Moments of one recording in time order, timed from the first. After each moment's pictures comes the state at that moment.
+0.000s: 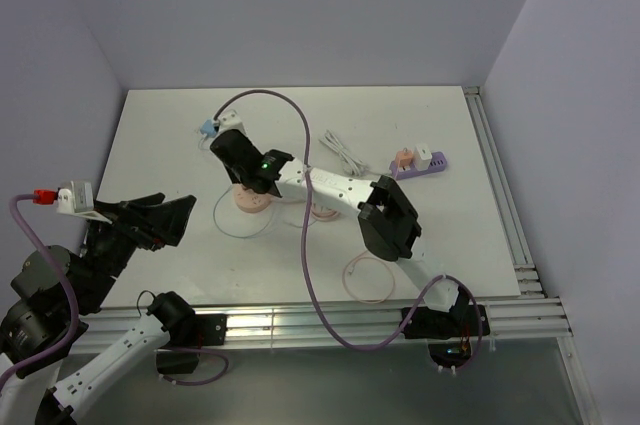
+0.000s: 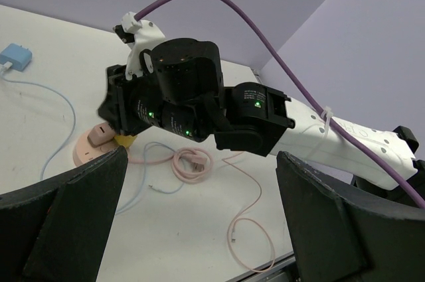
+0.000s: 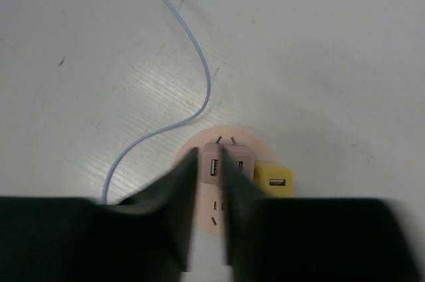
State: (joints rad) left arm -0.70 0.32 1.06 -0.70 -0.32 -0.57; right arm 1.02 2.26 2.03 -0.41 0.42 0.30
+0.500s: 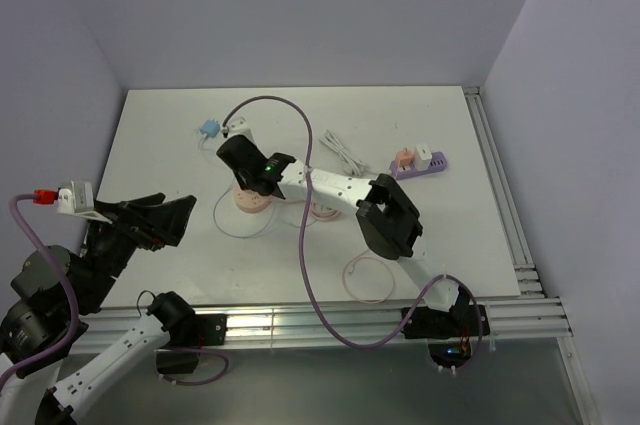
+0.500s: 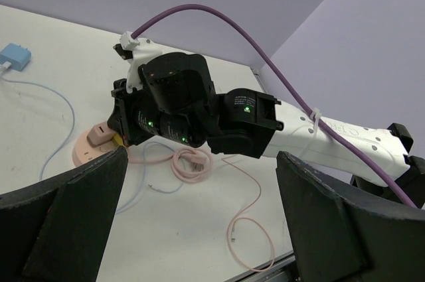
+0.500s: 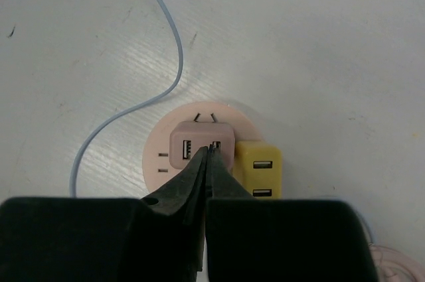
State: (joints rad) left arm -0.70 0.32 1.06 -0.70 -0.31 -0.57; right arm 1.00 2.26 1.95 -0.43 0.42 0.33
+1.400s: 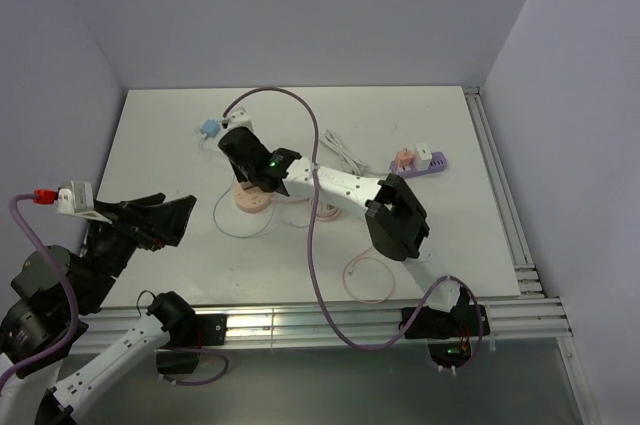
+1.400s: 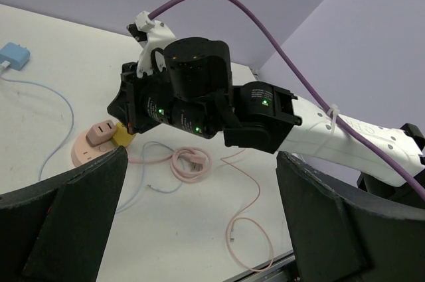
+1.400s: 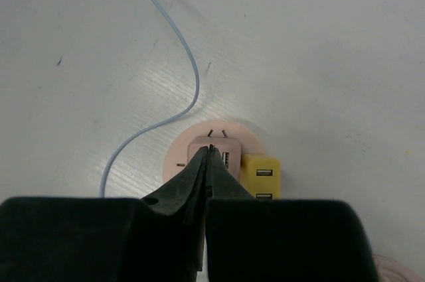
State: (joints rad) left arm -0.70 0.32 1.06 -0.70 -0.31 -0.57; right arm 1.00 2.21 1.94 -0.38 0.40 0.33
